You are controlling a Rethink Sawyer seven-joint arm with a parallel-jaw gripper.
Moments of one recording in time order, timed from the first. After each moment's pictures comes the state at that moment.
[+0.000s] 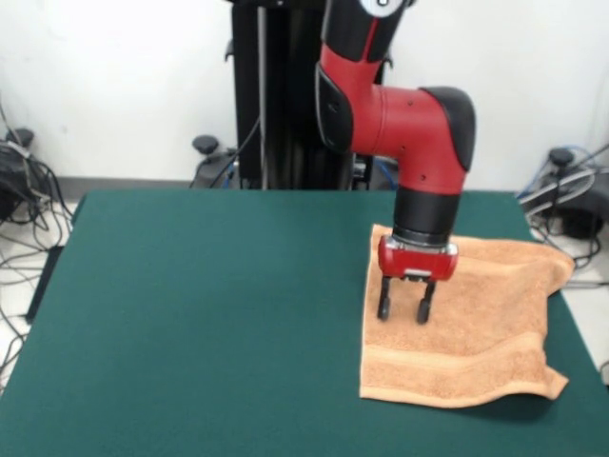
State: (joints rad) arm 0.11 -0.05 -0.16 1.62 -0.04 -0.42 1.88
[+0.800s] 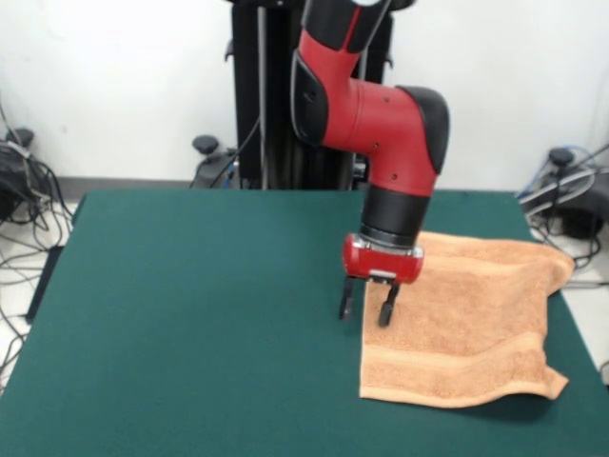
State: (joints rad) arm 0.12 -0.03 -0.26 1.59 -0.05 -0.42 1.88
